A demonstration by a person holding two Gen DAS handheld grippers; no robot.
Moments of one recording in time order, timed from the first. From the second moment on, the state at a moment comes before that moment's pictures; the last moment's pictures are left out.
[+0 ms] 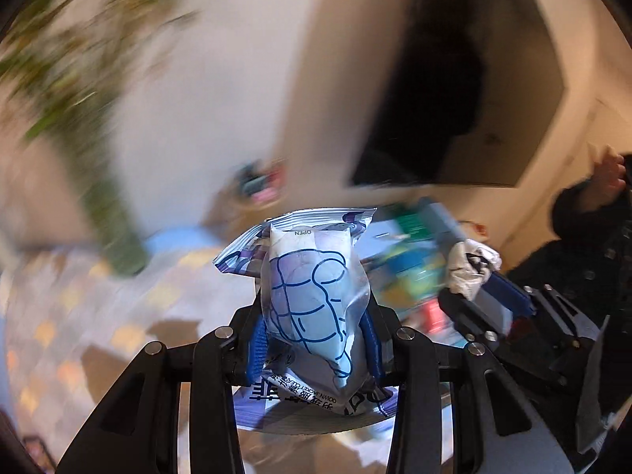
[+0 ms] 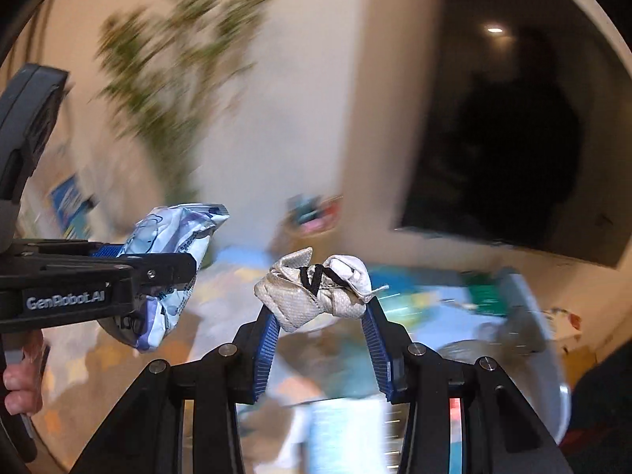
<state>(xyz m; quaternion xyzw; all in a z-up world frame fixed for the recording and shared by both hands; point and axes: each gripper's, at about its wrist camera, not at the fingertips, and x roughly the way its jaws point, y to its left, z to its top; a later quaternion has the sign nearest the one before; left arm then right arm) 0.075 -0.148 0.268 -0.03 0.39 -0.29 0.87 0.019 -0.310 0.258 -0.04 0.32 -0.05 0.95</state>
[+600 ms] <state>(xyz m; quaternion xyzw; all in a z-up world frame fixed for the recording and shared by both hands) 0.043 -0.368 0.178 0.02 0.52 -0.43 0.74 -0.040 -0.505 0.218 0.03 0.40 -0.20 0.89</state>
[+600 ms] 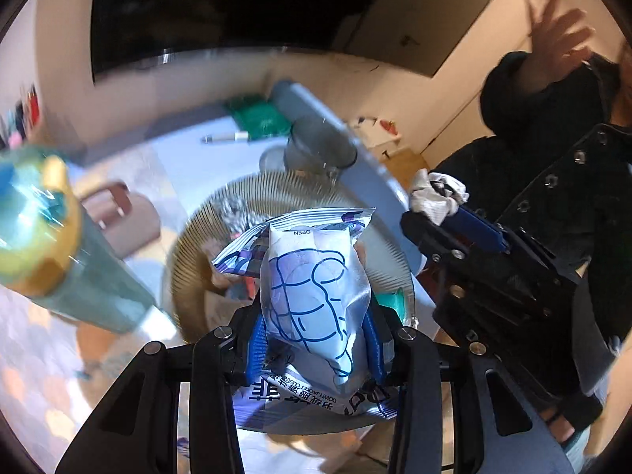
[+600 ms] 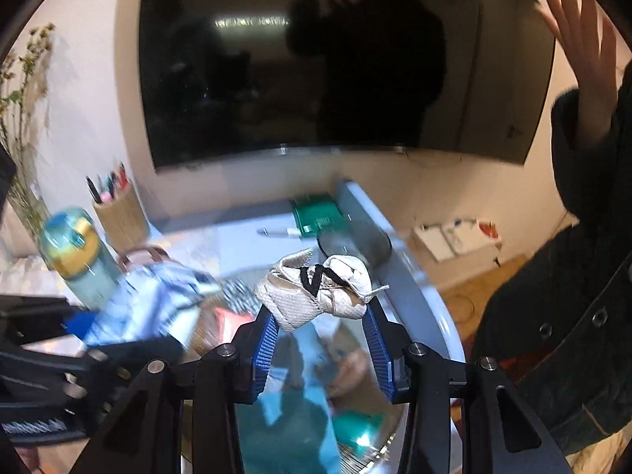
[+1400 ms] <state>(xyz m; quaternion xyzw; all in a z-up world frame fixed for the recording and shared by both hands) 0.044 -0.232 0.230 -0.04 0.46 -0.43 0.77 -0.071 -0.457 0.244 0.05 0.35 -0.21 0.91</state>
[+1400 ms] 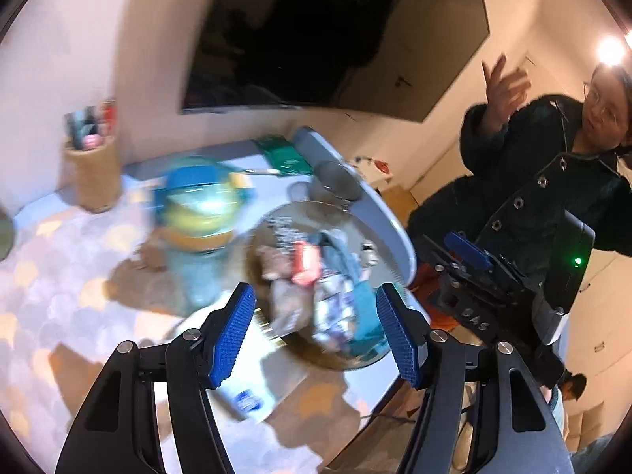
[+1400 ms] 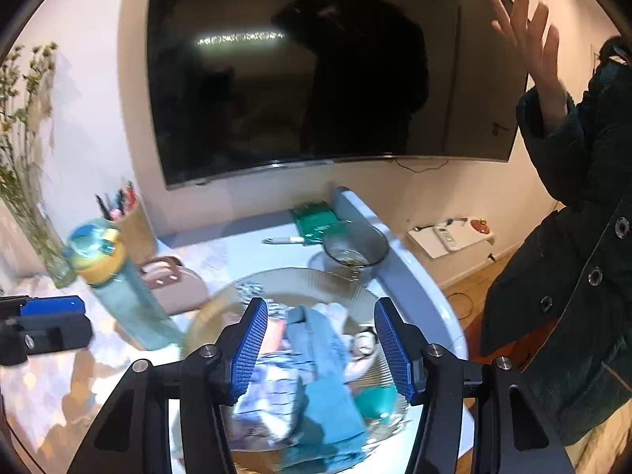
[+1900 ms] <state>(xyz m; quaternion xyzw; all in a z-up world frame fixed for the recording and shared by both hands) 0.060 -0.074 0.173 -0.06 0.52 -0.33 0.79 -0.072 -0.310 0.234 0.04 0.38 -0.12 0.92</state>
